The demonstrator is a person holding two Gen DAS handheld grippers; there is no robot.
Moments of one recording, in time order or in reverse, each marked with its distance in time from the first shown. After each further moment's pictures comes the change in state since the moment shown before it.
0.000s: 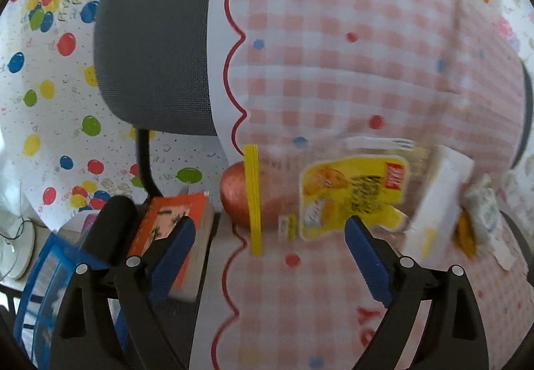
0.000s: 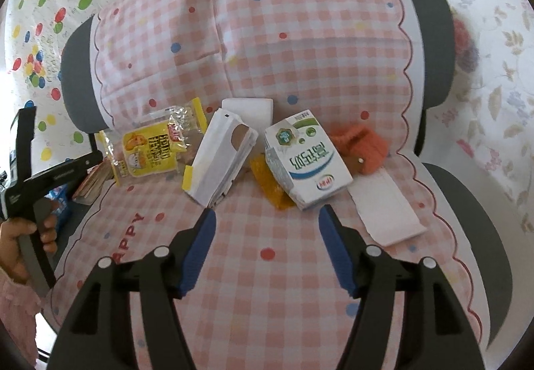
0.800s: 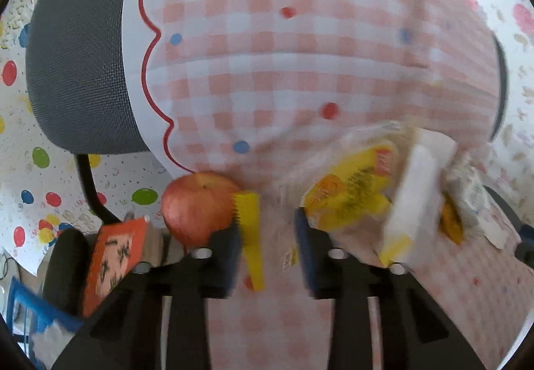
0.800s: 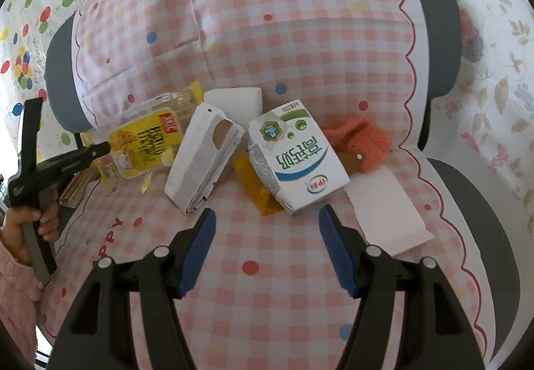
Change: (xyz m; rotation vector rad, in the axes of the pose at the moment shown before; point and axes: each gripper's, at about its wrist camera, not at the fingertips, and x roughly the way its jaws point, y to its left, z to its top) left arm 0.009 -0.035 0.002 0.142 0.000 -0.160; right arm 0.012 -0.016 -0.002 0.016 0.022 -0.008
